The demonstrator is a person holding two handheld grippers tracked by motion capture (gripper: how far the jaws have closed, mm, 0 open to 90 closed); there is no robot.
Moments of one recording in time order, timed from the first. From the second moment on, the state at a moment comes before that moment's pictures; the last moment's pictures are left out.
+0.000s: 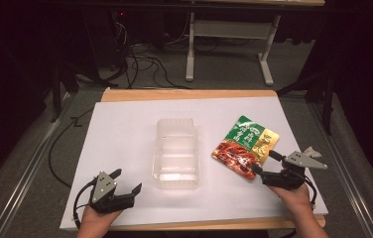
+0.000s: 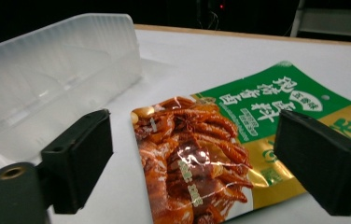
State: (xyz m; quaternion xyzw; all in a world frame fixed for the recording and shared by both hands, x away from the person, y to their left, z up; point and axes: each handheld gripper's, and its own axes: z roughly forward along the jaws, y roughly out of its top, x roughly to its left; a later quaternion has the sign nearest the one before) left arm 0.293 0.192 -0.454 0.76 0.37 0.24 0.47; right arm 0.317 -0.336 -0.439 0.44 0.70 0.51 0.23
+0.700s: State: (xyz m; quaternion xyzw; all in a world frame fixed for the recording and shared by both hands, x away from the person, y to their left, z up) left arm 0.293 0.189 -0.456 0.77 0.36 0.24 0.47; right arm 0.352 -0.361 -0.464 0.55 0.68 0.45 0.18
